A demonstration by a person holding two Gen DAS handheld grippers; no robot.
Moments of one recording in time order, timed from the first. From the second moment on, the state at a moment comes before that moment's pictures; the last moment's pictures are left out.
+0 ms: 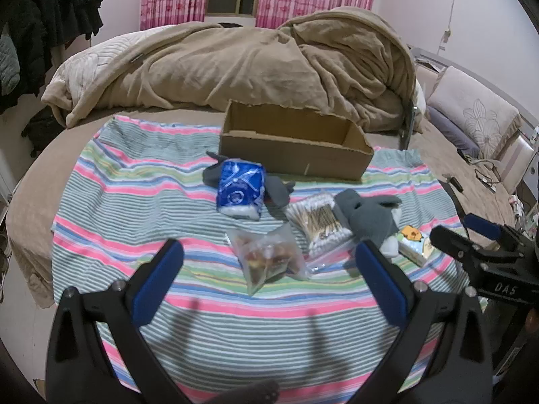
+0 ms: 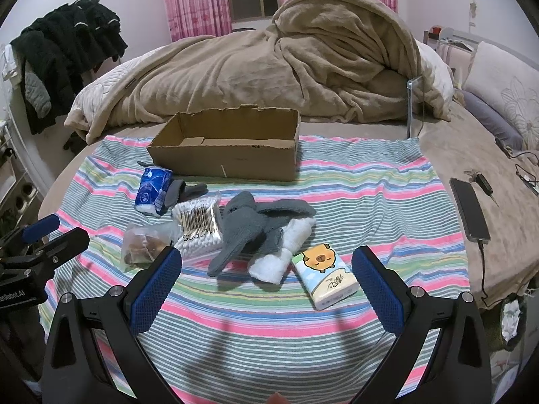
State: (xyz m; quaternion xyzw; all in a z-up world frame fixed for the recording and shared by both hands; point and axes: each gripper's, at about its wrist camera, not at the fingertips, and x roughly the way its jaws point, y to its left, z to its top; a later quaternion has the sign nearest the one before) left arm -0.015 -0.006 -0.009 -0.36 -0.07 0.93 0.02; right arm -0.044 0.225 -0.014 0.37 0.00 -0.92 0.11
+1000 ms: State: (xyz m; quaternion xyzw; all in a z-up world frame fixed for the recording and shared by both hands) left arm -0.005 -0.008 -0.002 -0.36 -0.07 0.93 0.02; right arm -0.038 0.229 -0.009 0.37 -0.01 -0.92 0.11
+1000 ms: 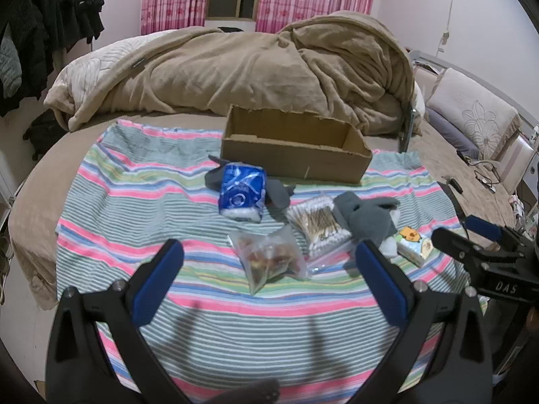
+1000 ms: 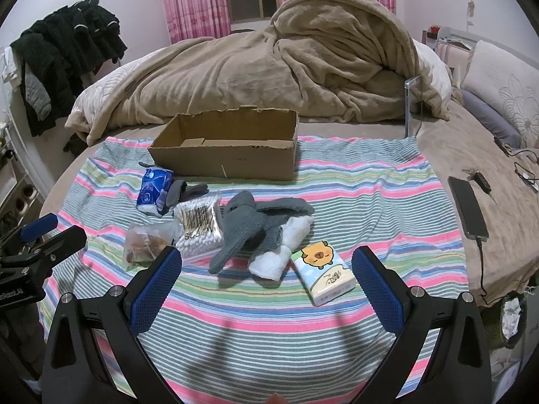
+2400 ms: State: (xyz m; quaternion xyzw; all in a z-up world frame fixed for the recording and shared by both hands) left arm -0.013 -0.010 -0.014 -0.37 -0.09 0.93 0.05; right arm -0.039 0.230 -0.009 0.37 -0.01 -0.92 0.11
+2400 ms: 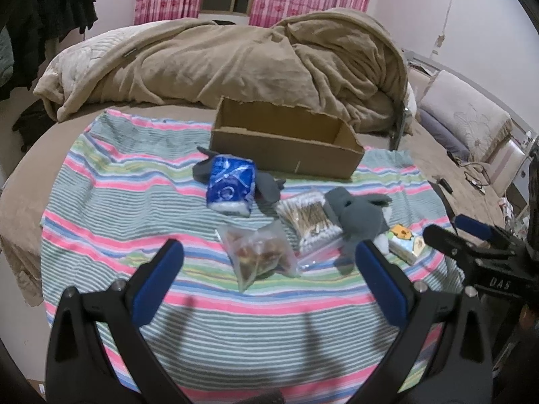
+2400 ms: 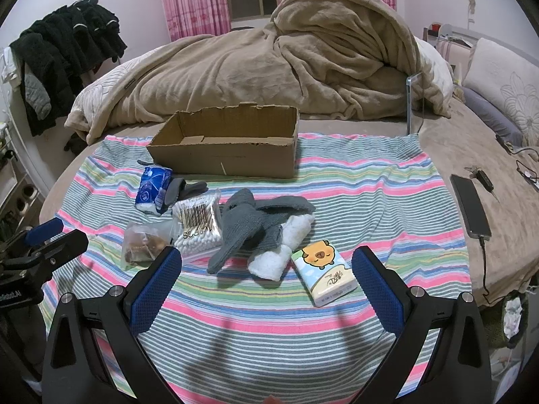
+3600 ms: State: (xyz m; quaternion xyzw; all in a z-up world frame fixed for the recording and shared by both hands) left arm -0.087 0.005 -0.109 -0.47 -0.08 0.87 0.09; right arm -0.105 0.262 -0.095 0.48 0.03 -0.87 0.10
